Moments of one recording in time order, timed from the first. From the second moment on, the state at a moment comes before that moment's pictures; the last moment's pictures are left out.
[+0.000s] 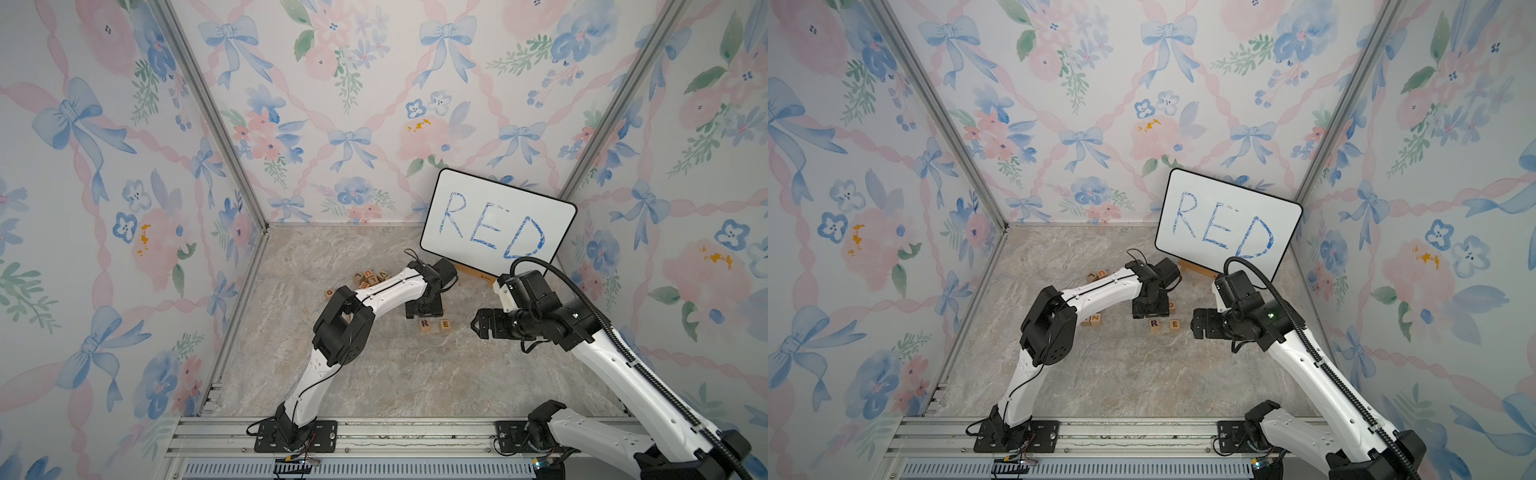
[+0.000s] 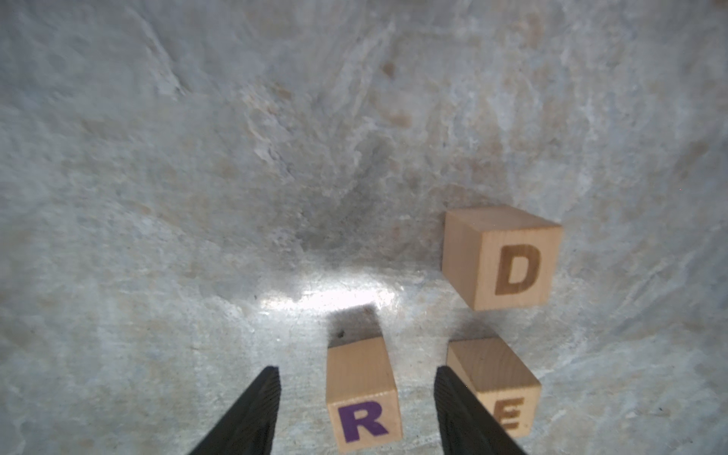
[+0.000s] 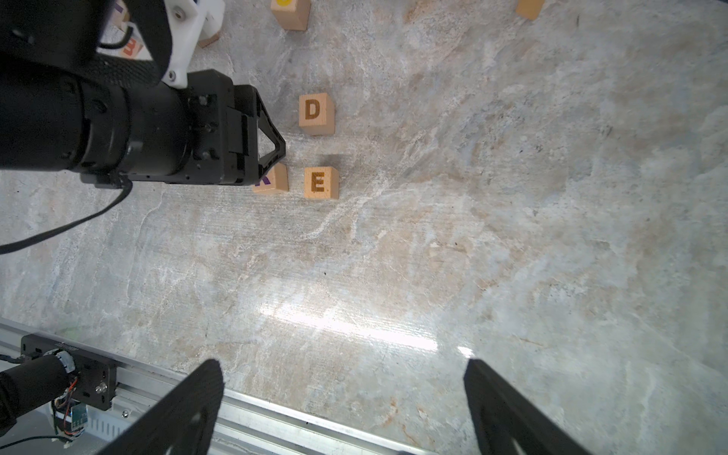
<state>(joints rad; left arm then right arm) -0.84 2.22 1.86 -1.04 -0.05 -0.88 0.50 1.04 1.10 -1.12 -0.04 0.45</state>
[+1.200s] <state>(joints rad) -0.86 2.20 1.78 -0.98 -0.03 -0.93 0.48 1.13 1.11 -1.10 -0.06 0.44</state>
